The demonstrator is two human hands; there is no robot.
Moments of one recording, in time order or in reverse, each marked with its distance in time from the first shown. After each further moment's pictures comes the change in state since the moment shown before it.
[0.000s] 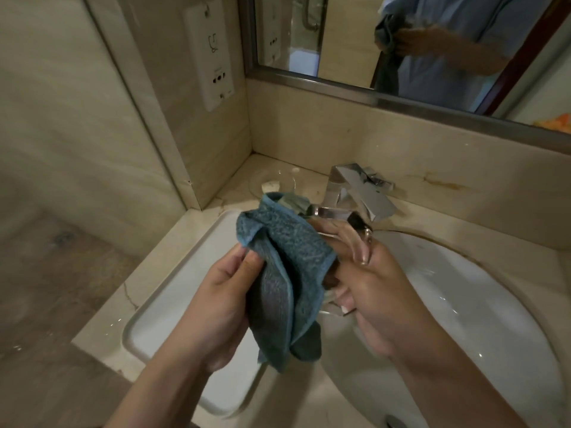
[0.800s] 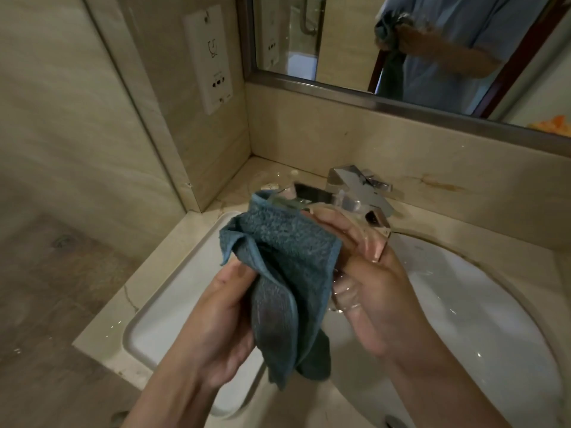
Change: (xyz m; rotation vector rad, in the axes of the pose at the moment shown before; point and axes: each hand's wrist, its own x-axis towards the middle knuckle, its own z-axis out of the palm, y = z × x) left_hand -0.009 0.003 0.005 -0.302 -0.087 -0.057; right_hand 0.002 0.013 0.000 0.222 0.053 -0.079
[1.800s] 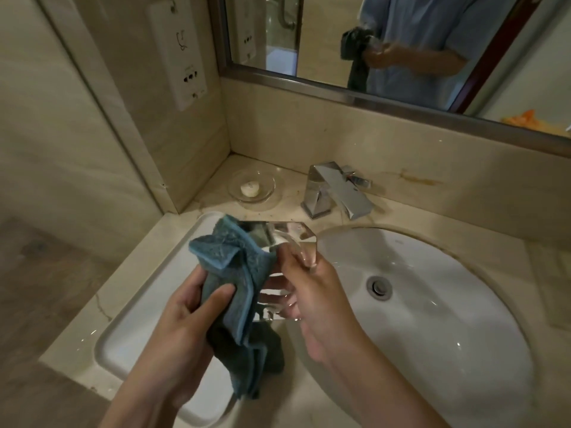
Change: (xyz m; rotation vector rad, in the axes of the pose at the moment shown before) left_hand -0.001 -0.010 -0.019 0.290 0.228 0.052; right_hand 0.007 0.047 -0.001 -0.074 0.217 0.278
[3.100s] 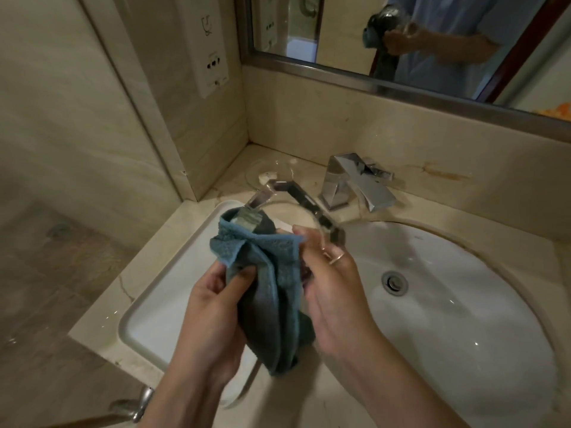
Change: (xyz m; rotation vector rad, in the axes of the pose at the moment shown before) left_hand 0.001 -0.010 0.008 -0.121 0.150 0.022; right_hand -0.004 0.001 0.011 0.125 0.016 -0.093
